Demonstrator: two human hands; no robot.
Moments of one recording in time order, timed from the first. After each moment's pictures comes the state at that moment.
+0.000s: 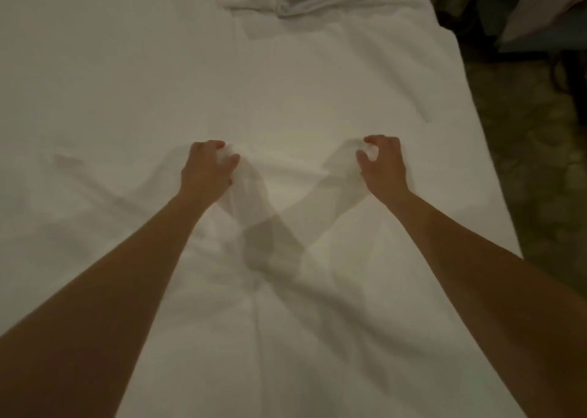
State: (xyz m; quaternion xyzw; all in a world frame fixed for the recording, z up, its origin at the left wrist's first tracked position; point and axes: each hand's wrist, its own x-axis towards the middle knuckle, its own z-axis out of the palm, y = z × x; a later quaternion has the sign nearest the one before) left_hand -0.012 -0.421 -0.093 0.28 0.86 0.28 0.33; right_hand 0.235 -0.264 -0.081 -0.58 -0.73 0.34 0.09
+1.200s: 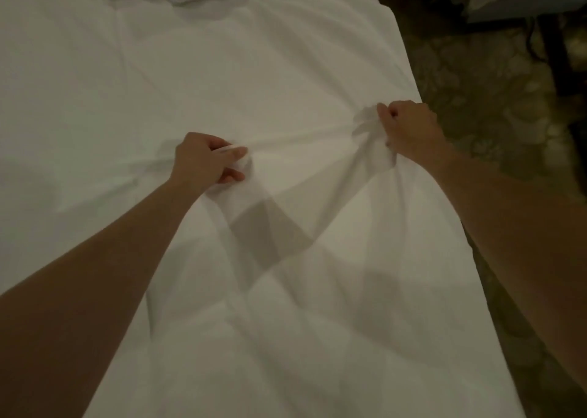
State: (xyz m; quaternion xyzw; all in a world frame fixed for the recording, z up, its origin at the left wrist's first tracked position) left_hand 0.080 -0.284 -0.096 0.21 0.80 0.36 0.43; right_hand 0.334 -0.088 -0.094 -0.56 -0.81 0.17 -0.02
